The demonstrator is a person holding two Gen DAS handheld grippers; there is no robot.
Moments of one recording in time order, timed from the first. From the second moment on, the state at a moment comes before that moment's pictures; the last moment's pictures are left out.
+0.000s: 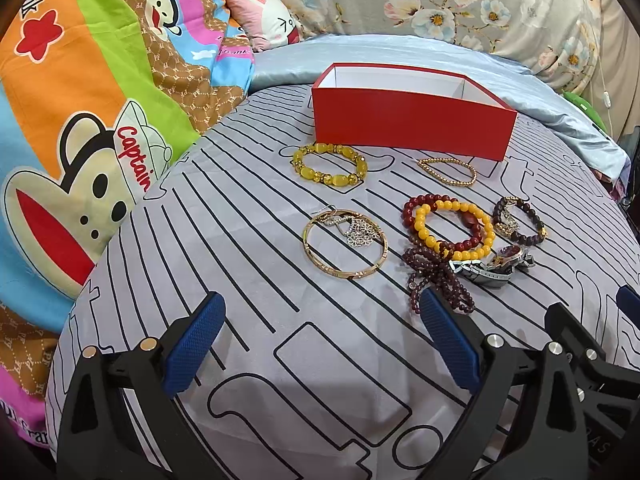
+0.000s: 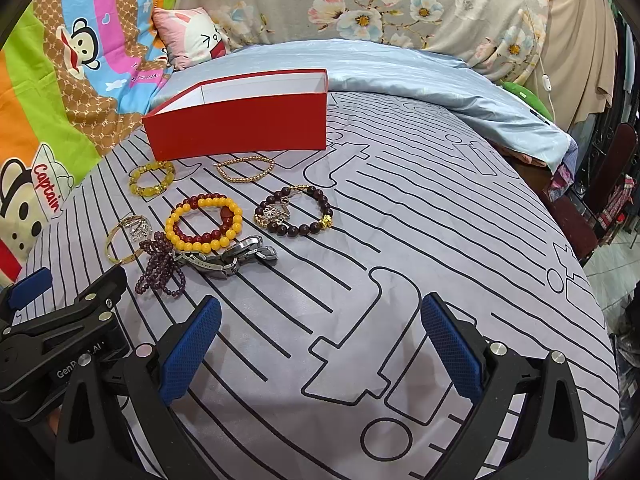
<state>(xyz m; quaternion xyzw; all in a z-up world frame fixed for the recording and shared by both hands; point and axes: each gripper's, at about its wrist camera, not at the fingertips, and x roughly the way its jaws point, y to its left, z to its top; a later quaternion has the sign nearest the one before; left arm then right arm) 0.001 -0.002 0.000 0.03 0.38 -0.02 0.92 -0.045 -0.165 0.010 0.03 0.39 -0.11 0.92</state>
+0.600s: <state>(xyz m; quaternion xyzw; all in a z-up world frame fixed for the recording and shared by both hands) 0.001 -0.003 0.001 0.03 0.38 -0.02 0.92 -0.045 -0.165 0.009 0.03 0.39 -0.11 0.92</state>
